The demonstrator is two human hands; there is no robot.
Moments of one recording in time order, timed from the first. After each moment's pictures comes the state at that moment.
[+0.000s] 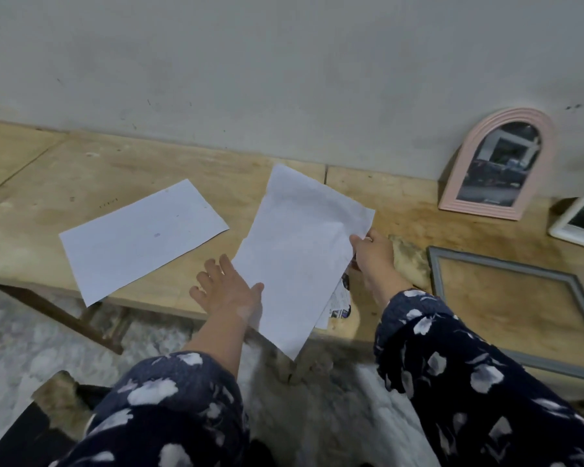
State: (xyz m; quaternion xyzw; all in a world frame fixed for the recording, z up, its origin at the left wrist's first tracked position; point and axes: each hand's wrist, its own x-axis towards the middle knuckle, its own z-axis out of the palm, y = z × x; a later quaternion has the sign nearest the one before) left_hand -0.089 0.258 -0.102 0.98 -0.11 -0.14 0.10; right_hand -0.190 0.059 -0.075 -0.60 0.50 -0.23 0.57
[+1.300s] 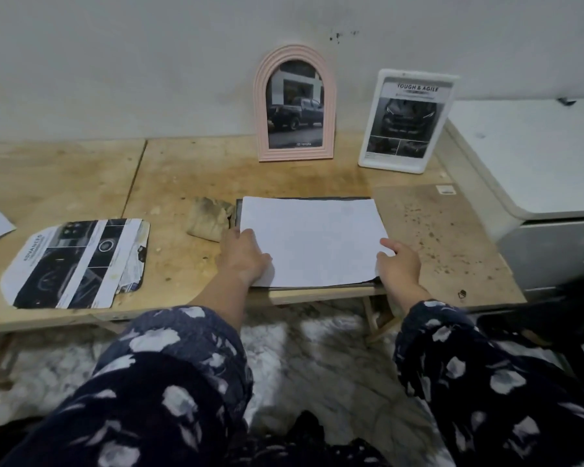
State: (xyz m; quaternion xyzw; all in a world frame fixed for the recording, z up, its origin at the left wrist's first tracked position) left_hand -0.364 -0.007 -0.090 0.90 -0.34 -0.23 0.18; right_hand -0.581 -0.135 -0.104 -0.59 0.65 -0.24 0.41
